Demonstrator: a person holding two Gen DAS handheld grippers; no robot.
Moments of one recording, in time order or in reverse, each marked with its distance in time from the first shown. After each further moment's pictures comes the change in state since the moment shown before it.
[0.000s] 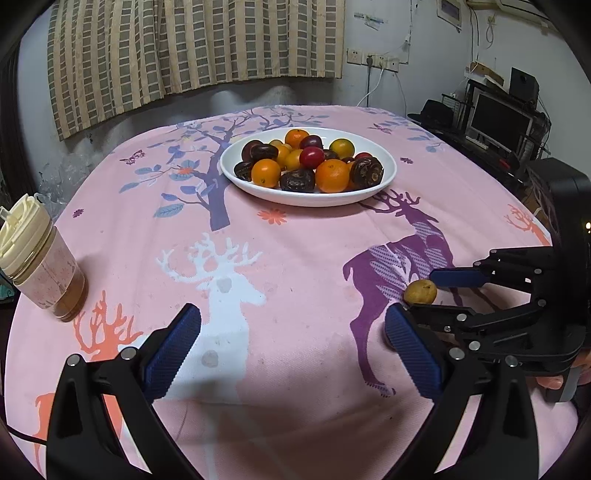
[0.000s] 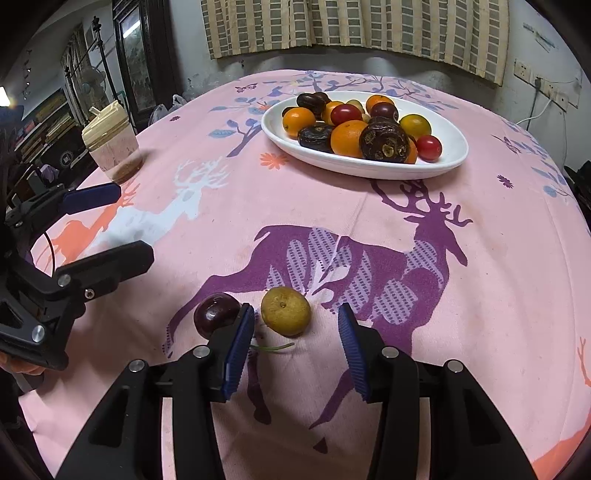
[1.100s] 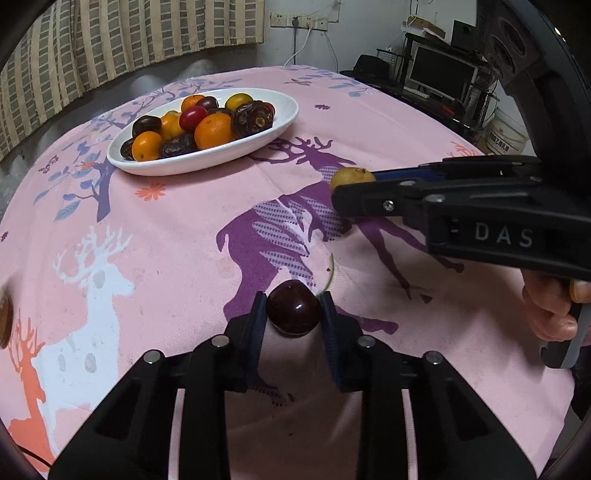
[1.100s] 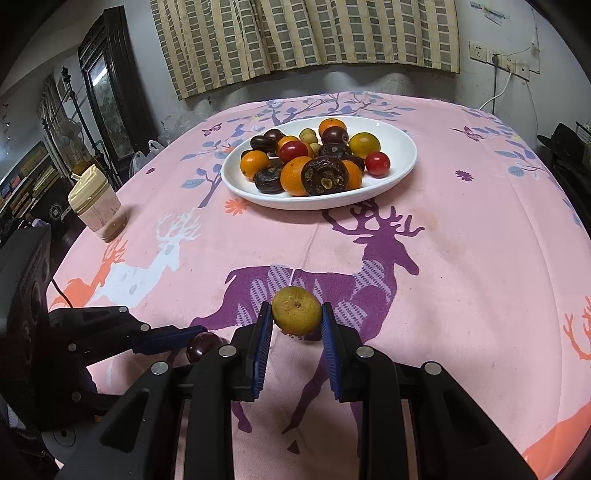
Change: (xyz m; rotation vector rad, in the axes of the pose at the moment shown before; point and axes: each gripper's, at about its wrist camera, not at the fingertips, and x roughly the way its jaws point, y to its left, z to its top) left arm 0.037 -0.071 -0.013 0.171 0.122 -0.193; right arm -0.026 -0.033 0.009 0.168 -0.094 -0.015
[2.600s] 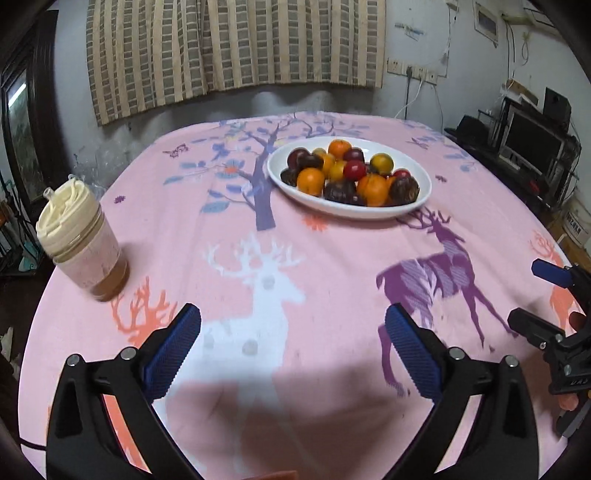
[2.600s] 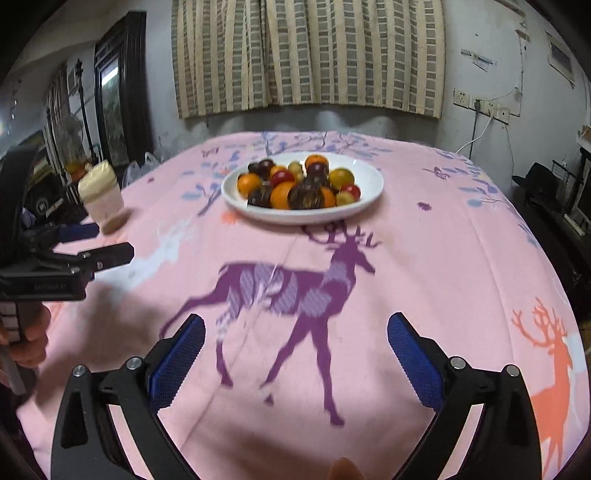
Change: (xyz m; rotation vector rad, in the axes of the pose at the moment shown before) left arm -0.078 0.072 -0.006 -0.272 -0.137 0.314; right arm -0.051 0.009 -0.042 -0.088 -0.151 -0.116
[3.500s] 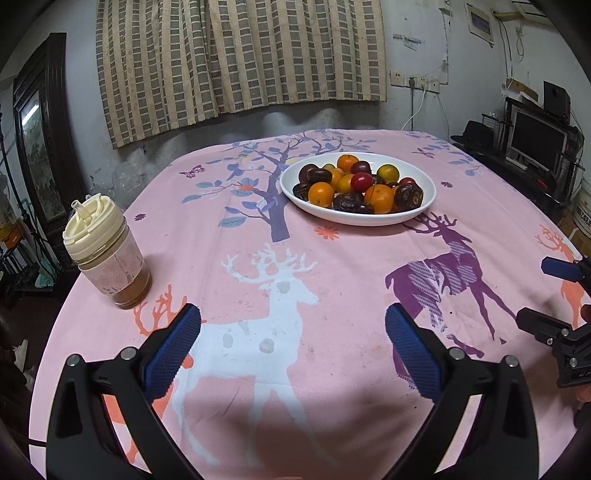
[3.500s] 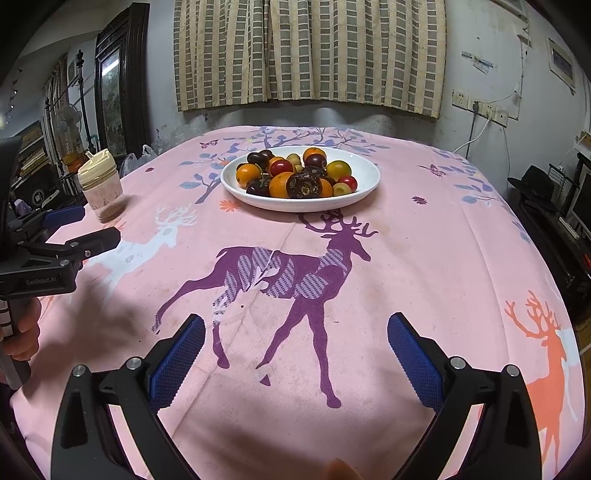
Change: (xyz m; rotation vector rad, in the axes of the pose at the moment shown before) left arm -0.014 -0.003 -0.012 0.036 -0.075 0.071; right arm -0.003 0.001 -0.008 -0.016 0.009 -0.015
